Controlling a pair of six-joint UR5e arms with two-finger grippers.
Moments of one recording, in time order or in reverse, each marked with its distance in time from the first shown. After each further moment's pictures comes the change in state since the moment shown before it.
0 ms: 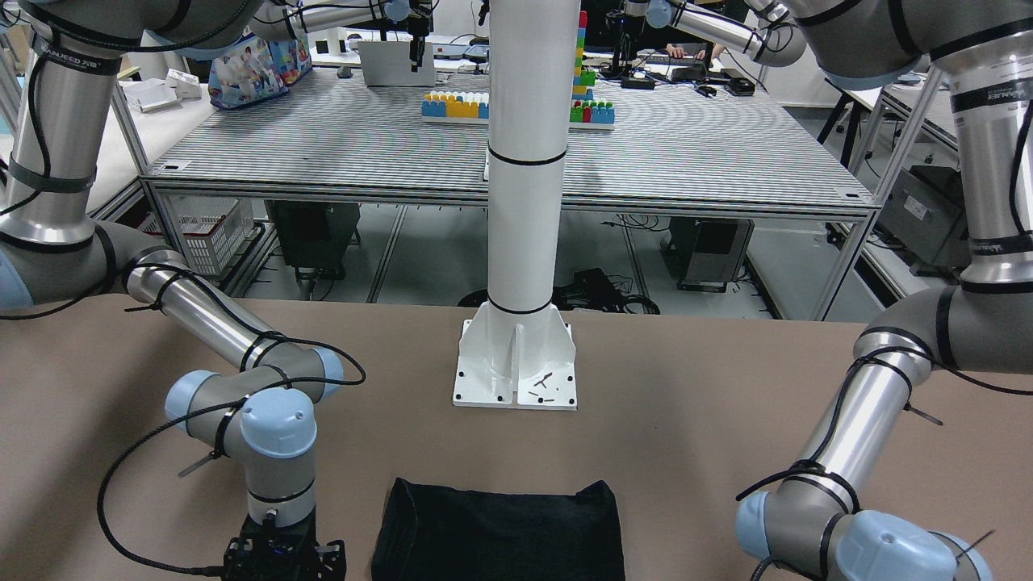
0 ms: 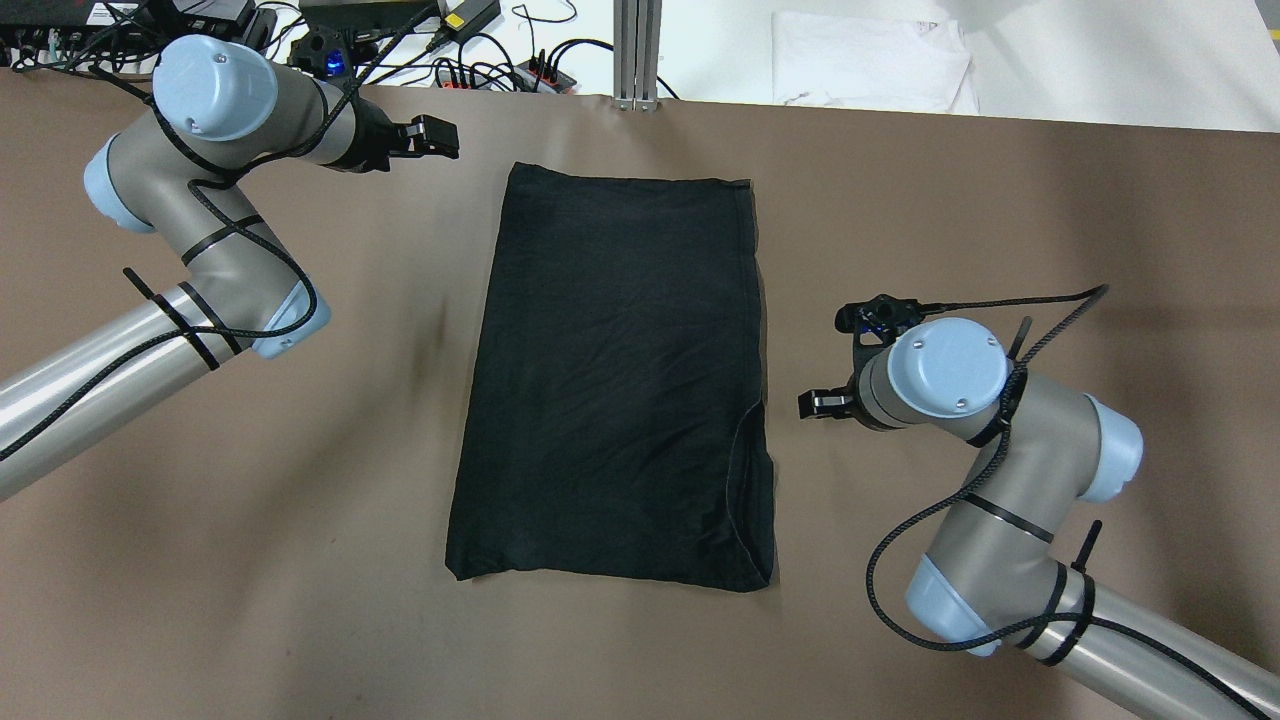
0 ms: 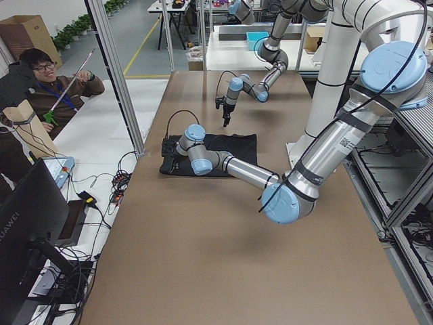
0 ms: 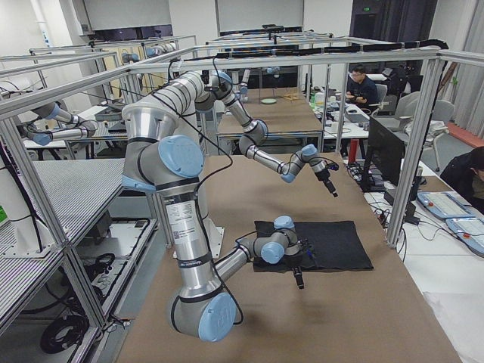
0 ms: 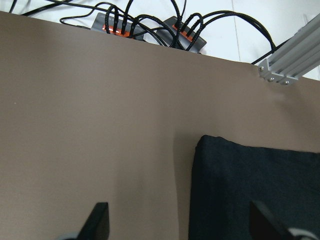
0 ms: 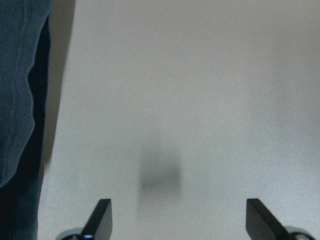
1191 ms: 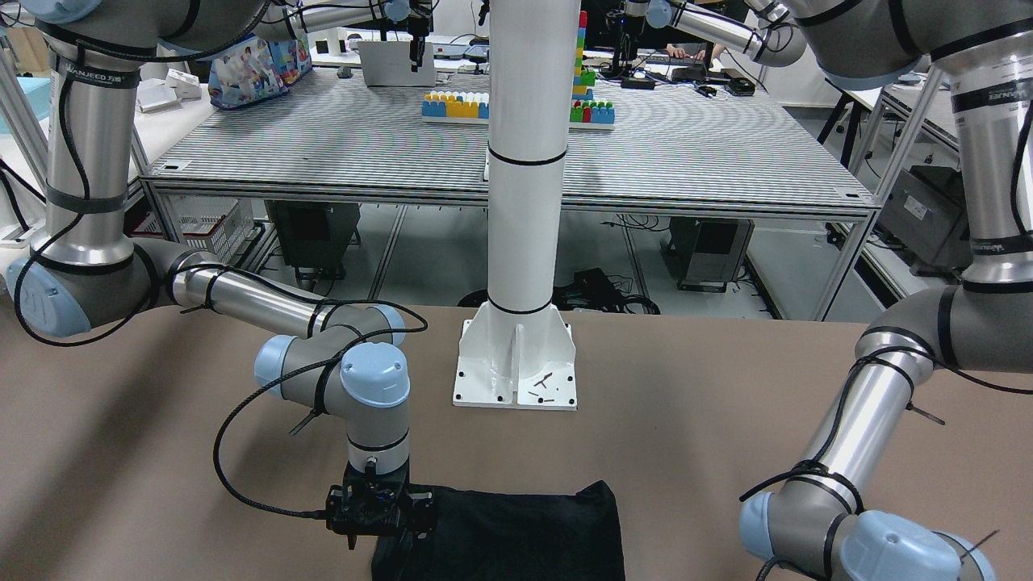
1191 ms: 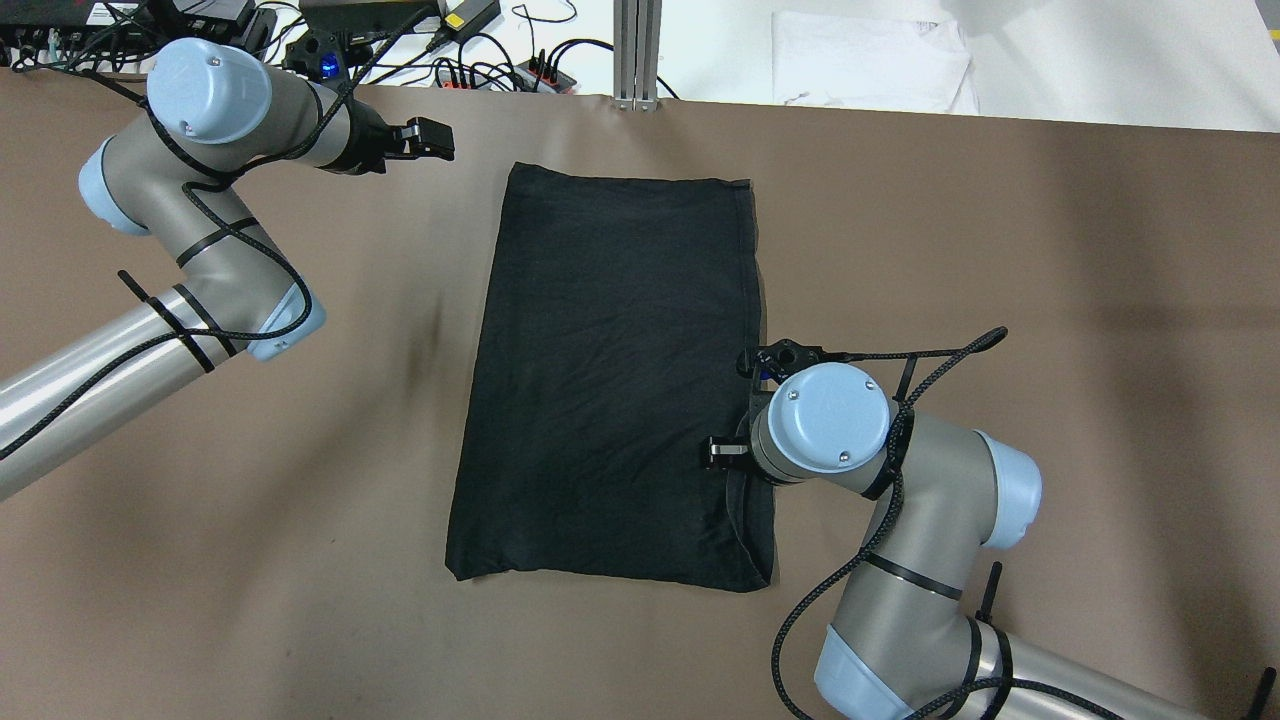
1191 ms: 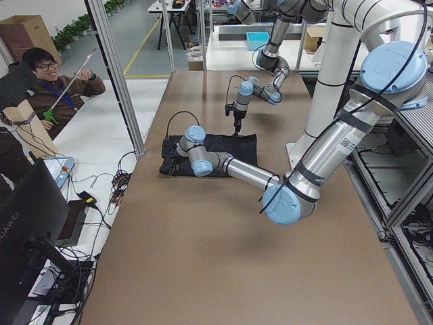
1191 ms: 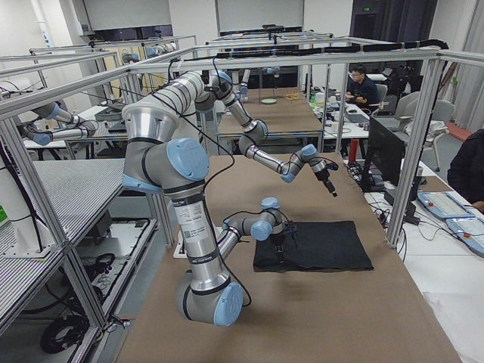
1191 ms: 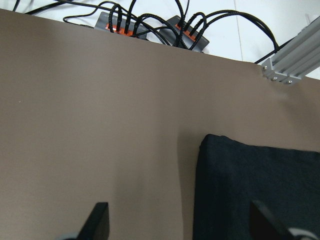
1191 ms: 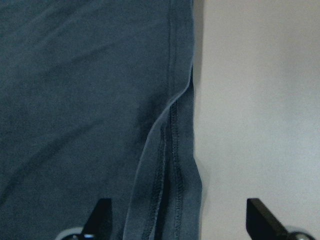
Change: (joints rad) left arm -0.001 0.010 -0.003 -0.006 -0.002 -0.001; right arm -0.141 0.132 0.061 -0.167 -0.011 0.167
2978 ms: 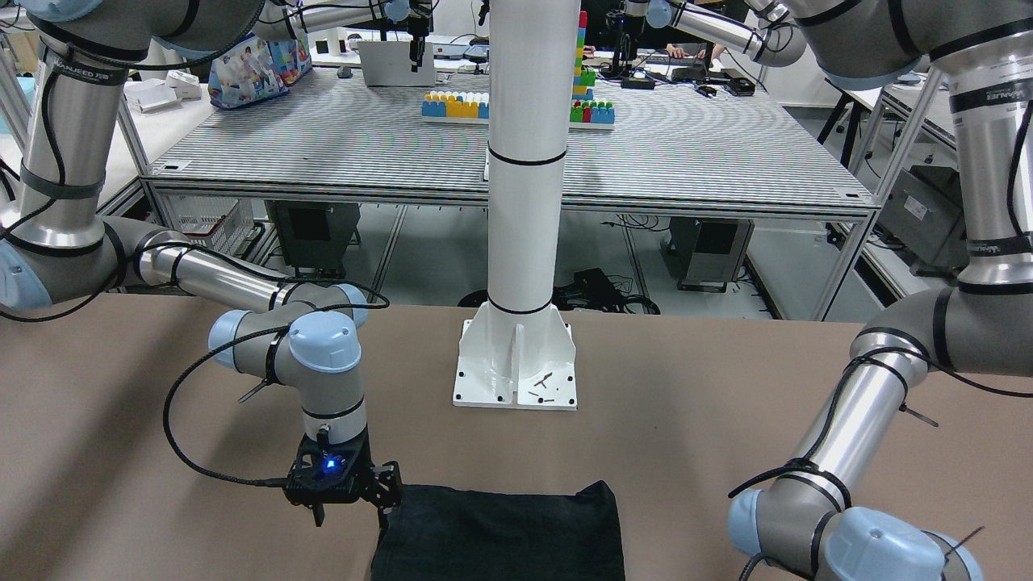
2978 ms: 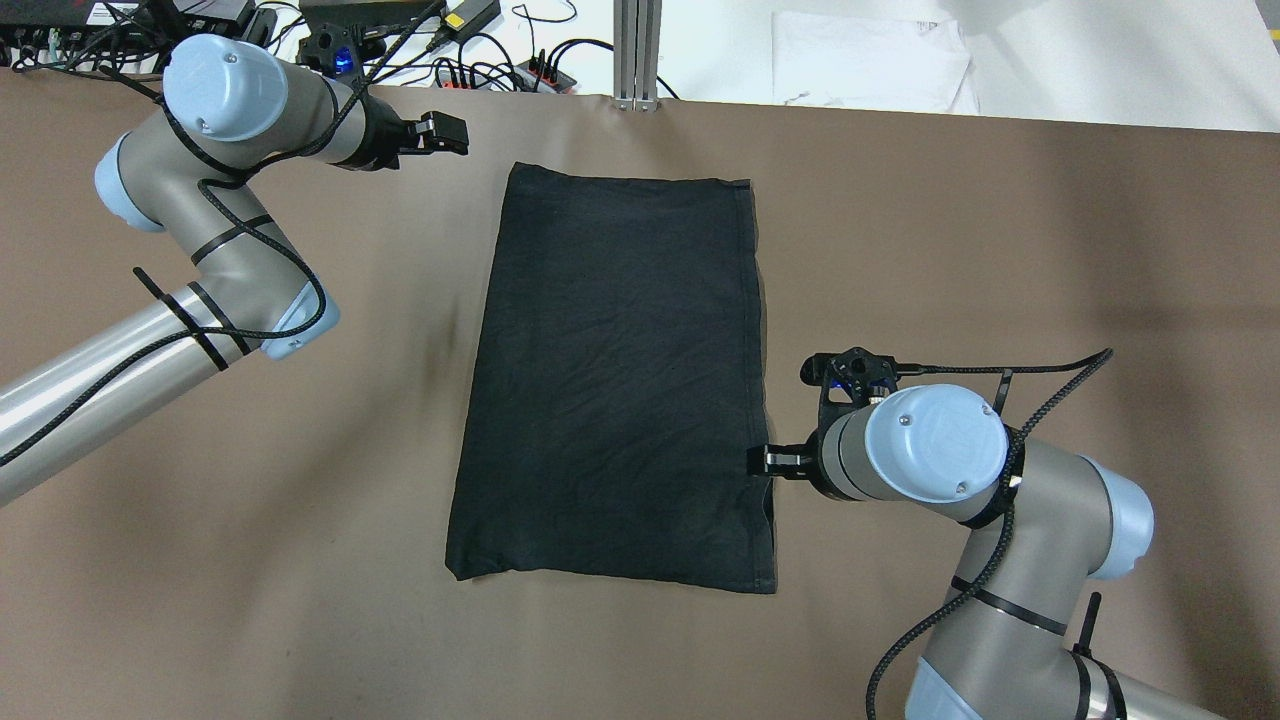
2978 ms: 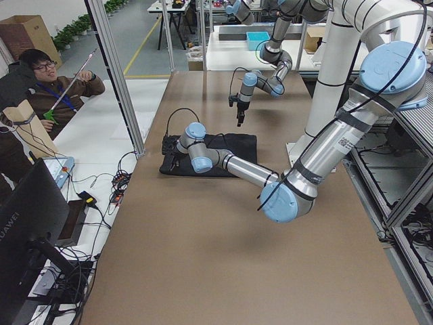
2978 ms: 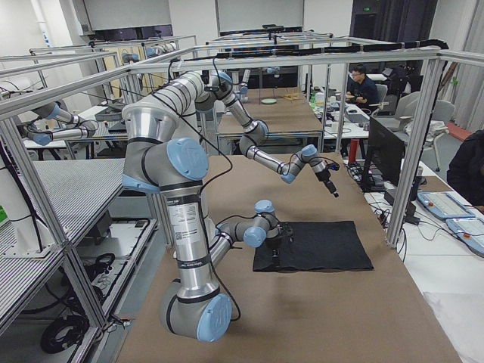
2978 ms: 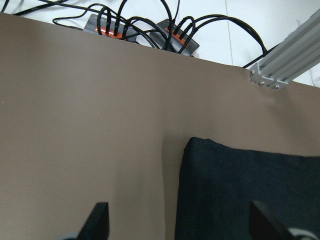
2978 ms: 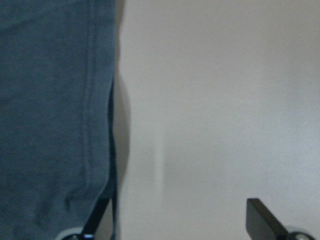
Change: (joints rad) left arm 0.009 -0.023 0.002 0.005 0.015 -0.023; right arm 0.017 -0.154 0.155 0.064 0.005 0.025
